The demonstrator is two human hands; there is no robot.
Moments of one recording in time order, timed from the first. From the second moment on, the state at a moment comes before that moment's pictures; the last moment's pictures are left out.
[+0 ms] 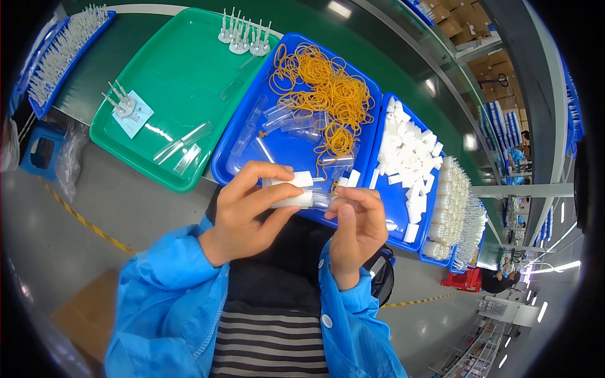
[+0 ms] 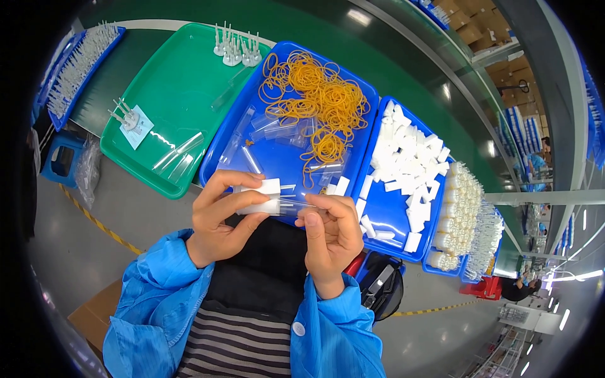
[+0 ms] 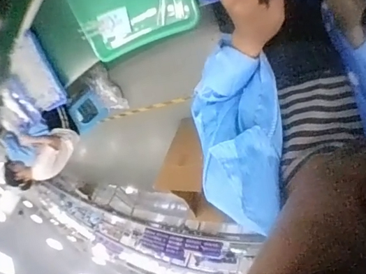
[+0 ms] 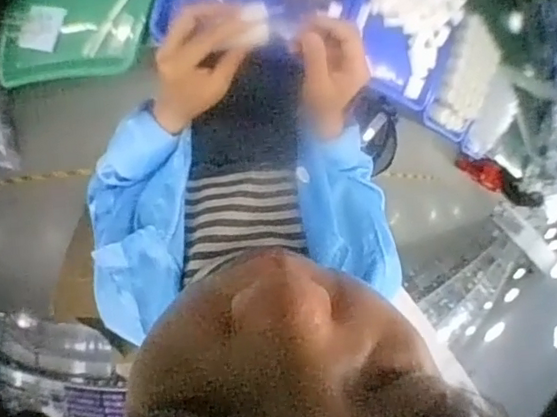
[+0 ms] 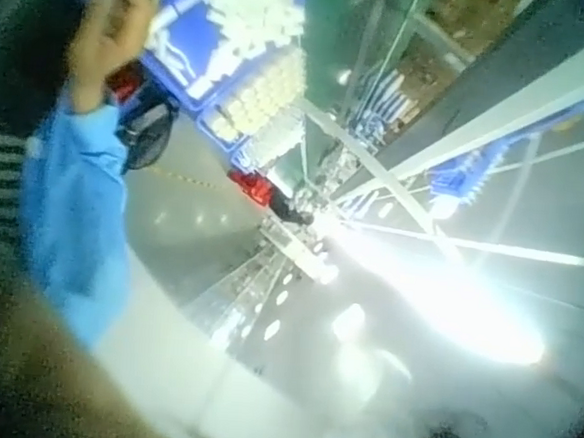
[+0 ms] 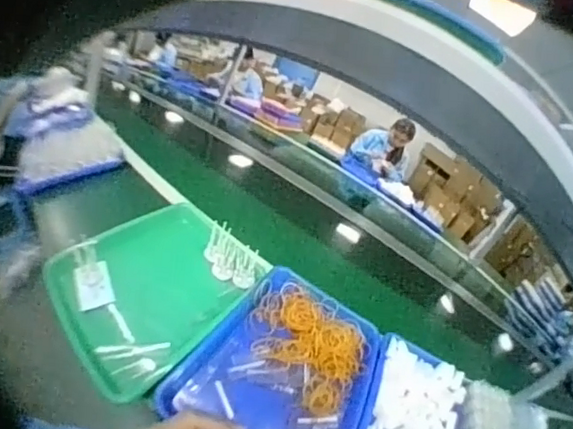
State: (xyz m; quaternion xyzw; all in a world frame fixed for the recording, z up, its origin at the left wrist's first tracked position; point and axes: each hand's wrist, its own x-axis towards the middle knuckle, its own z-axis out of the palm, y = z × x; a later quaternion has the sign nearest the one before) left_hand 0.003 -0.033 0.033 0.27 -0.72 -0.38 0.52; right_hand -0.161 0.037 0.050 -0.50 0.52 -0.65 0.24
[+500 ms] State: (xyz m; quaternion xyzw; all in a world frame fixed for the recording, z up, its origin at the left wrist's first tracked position) left_hand -0.006 -0.030 0.023 0.25 -0.73 -0.34 0.54; right_hand -0.148 0.020 0.036 -0.55 0.57 -0.59 0.16
